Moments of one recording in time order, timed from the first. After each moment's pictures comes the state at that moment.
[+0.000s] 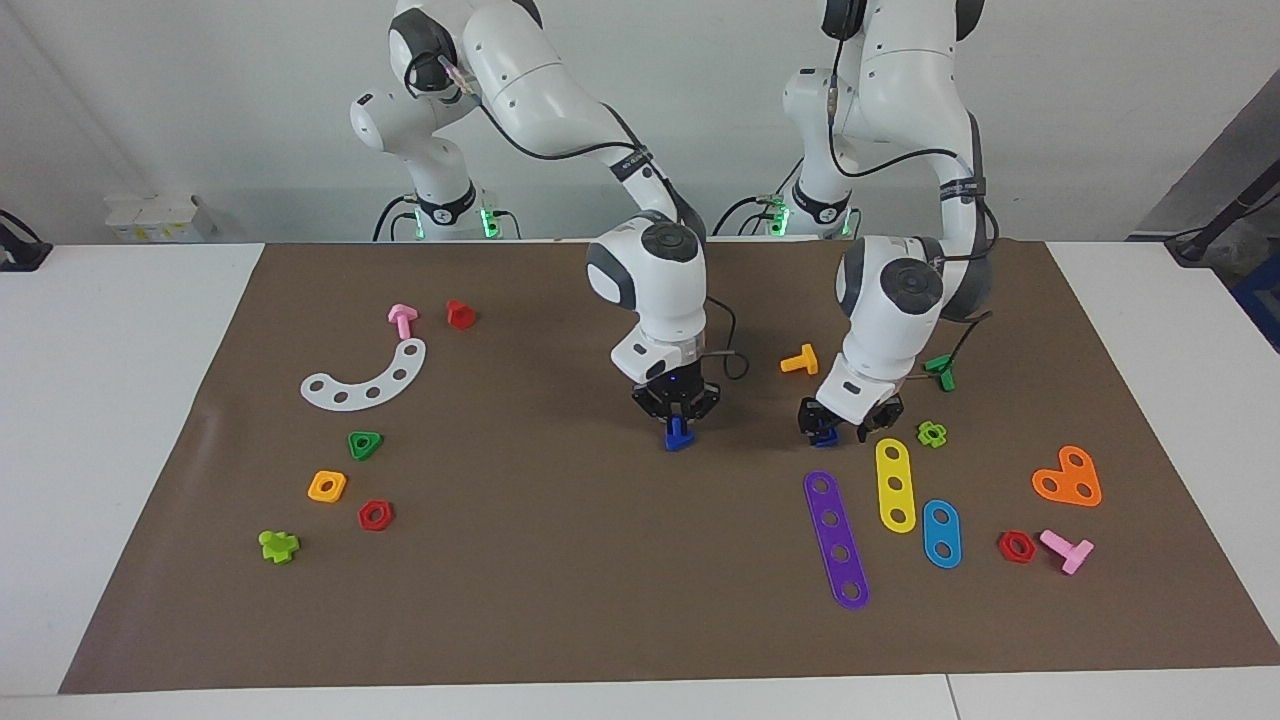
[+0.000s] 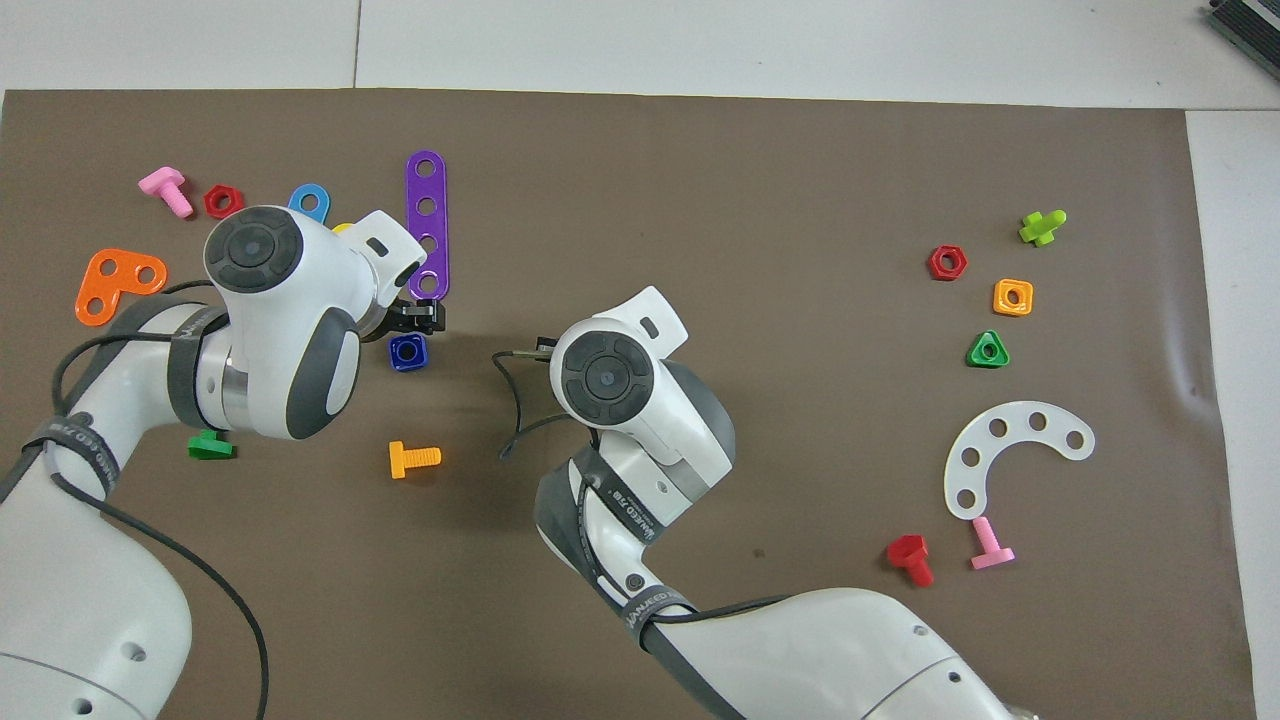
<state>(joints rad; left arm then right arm) -0.46 0.33 0.19 -1.94 -0.05 2.31 -0.20 0.75 0.58 -0.10 -1.63 -0.04 2.44 0.86</state>
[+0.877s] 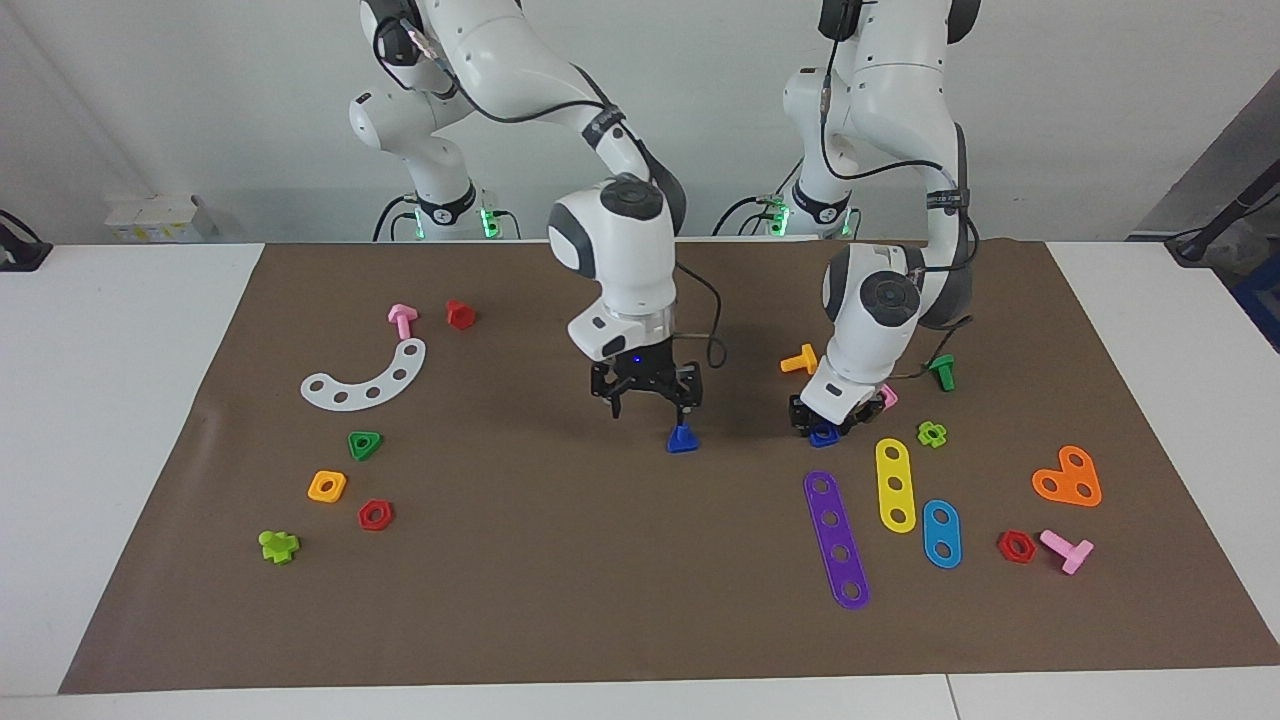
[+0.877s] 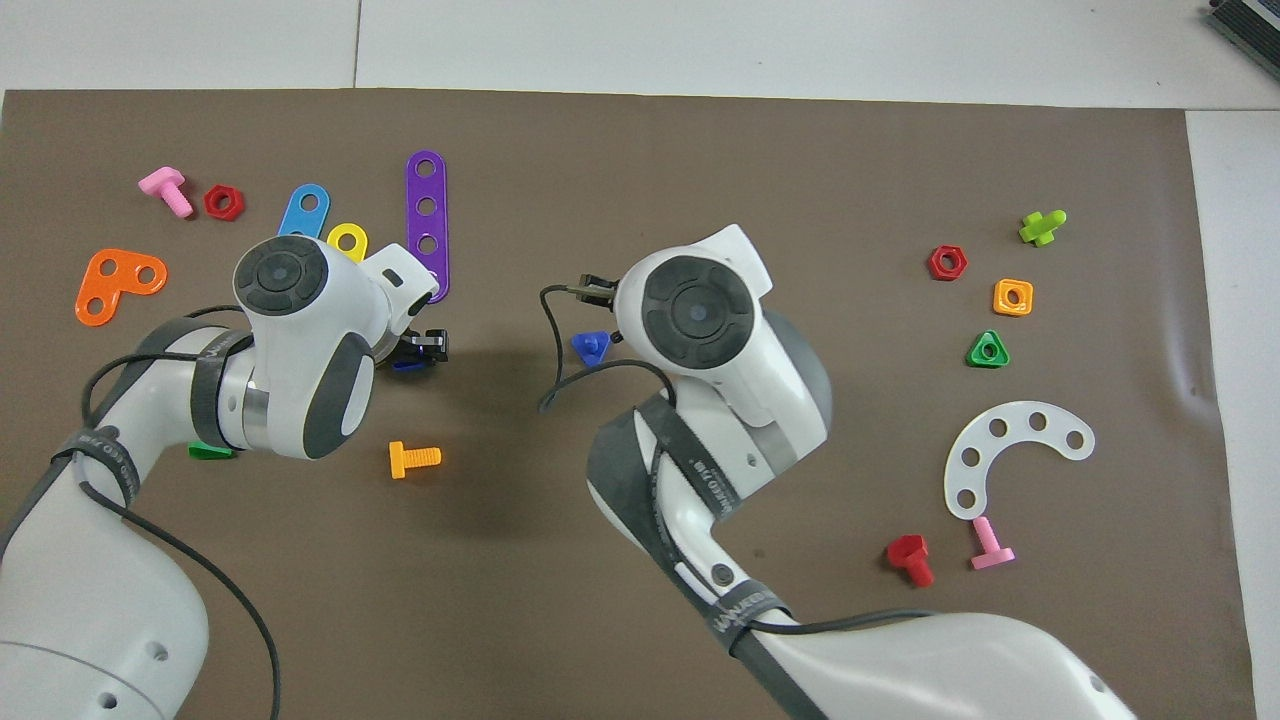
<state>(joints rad) -0.47 0.33 0.19 -2.01 -0.05 2.31 -0.20 0.64 0.38 -0.13 -1.60 -0.04 2.21 0.81</state>
